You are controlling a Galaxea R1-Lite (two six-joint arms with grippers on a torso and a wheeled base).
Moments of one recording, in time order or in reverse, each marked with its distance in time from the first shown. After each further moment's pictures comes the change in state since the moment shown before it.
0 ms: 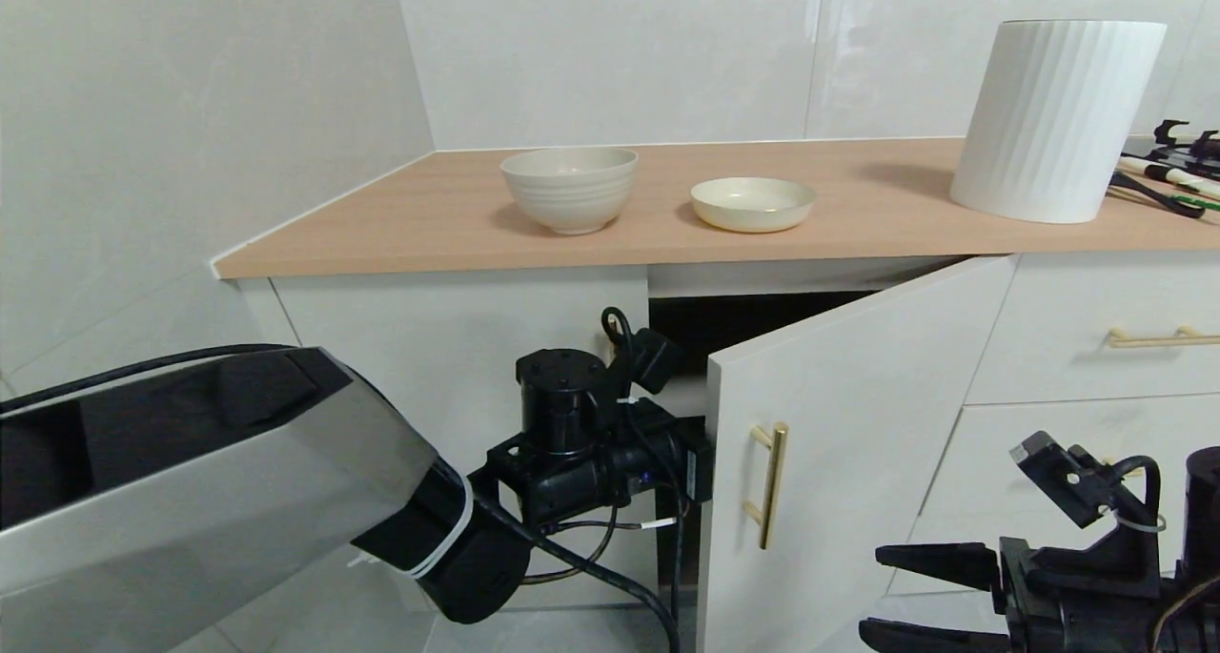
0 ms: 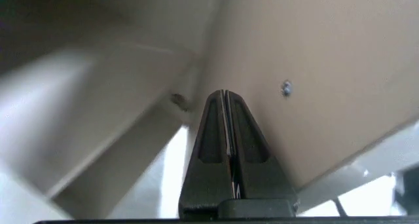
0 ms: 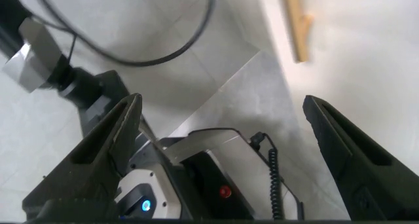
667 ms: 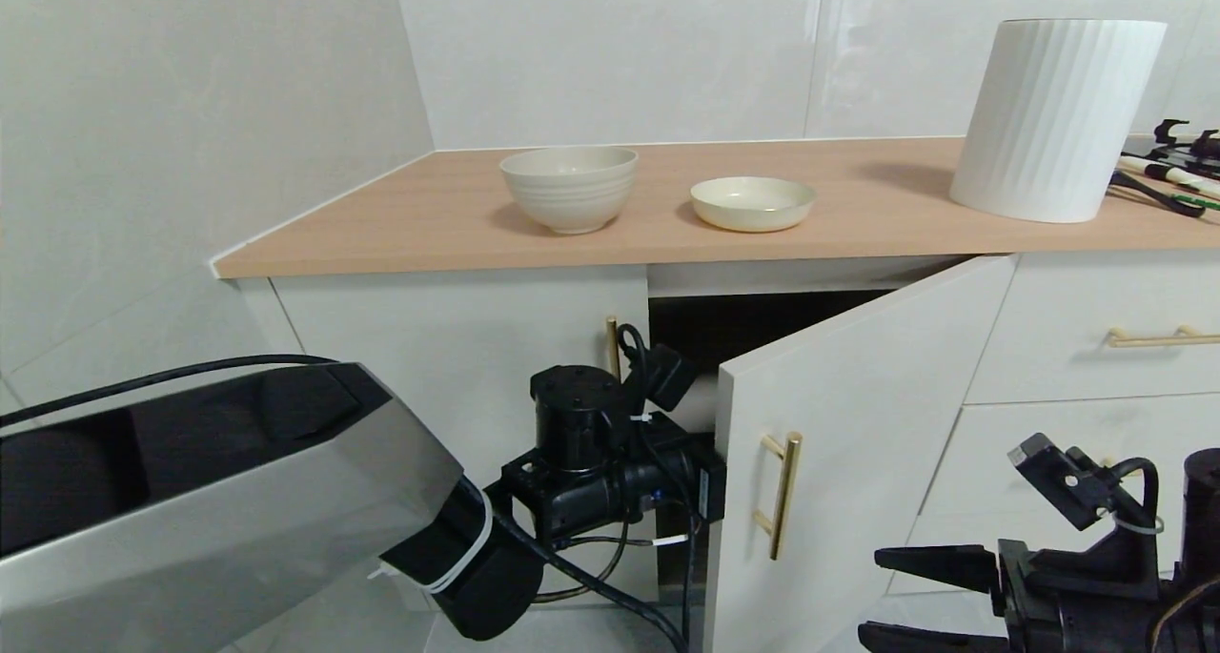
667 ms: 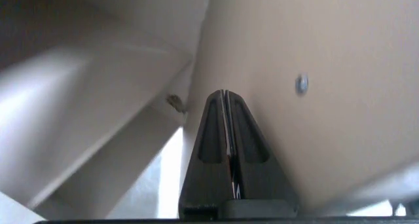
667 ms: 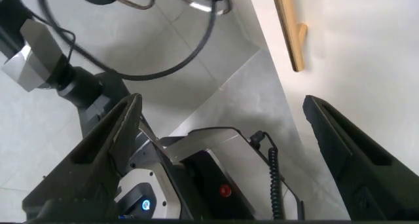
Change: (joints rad) left arm -0.026 0.033 0.018 -0.045 -0.043 -0.001; right arm 0.000 0.003 0.002 0.000 0.000 0.000
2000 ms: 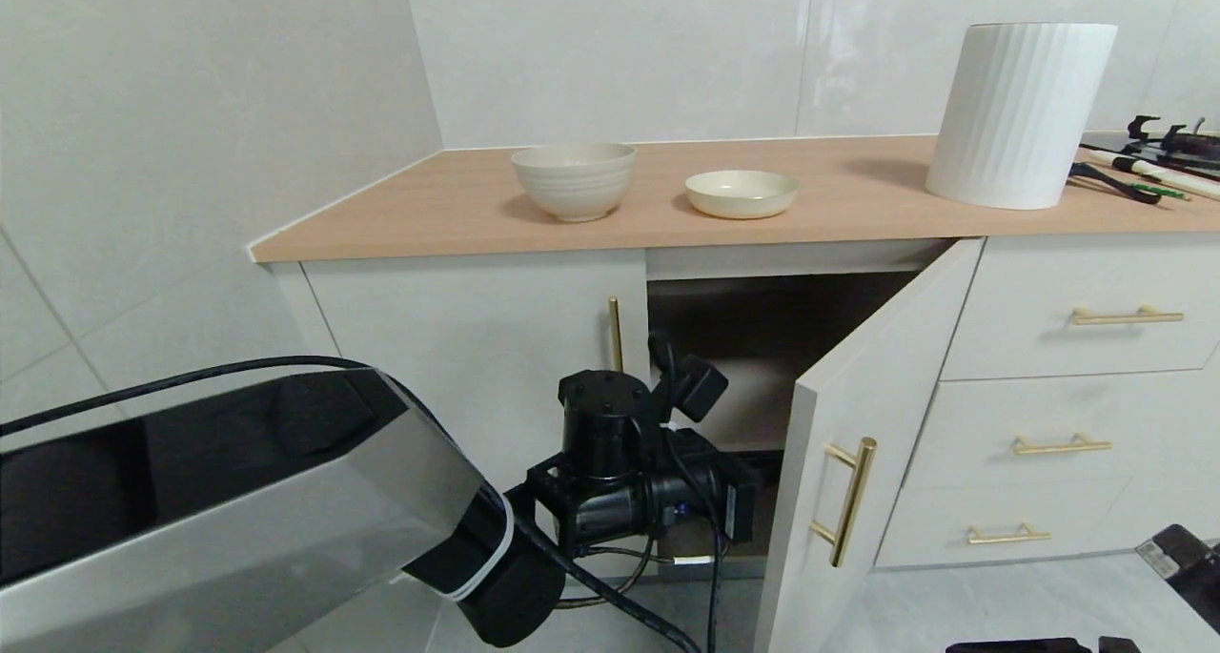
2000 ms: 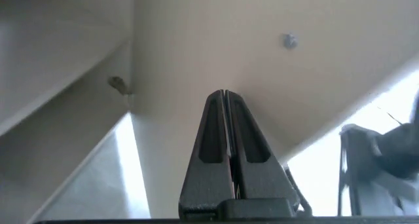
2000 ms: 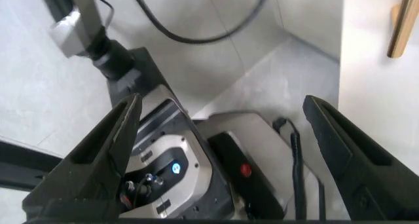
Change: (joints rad) left arm -0.042 0.010 -0.050 0.062 -0.062 -0.073; right arm 0.072 -0.307 0.150 0.125 0.000 0.013
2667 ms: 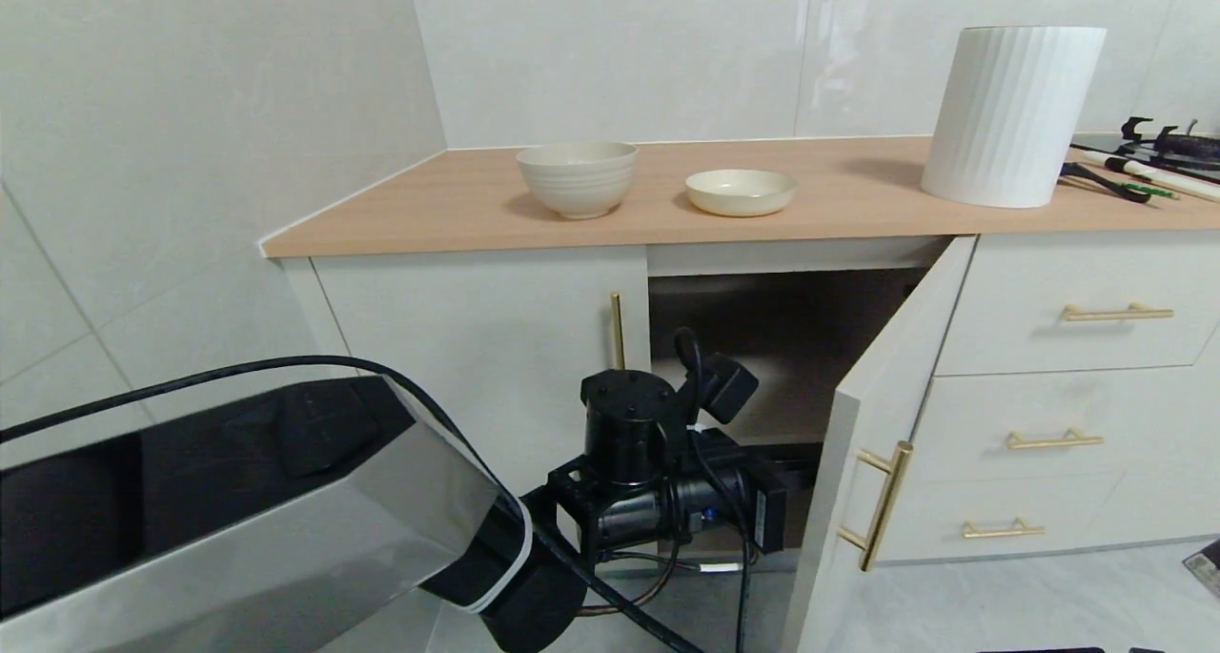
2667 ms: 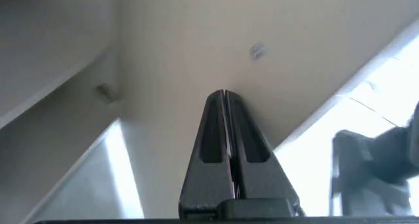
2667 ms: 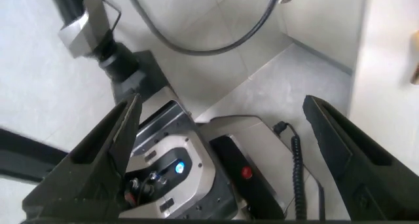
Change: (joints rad) left arm -0.042 0.006 -0.044 0.008 0.003 -0.014; right arm -0.001 -0.073 0.005 0.060 0.003 0.001
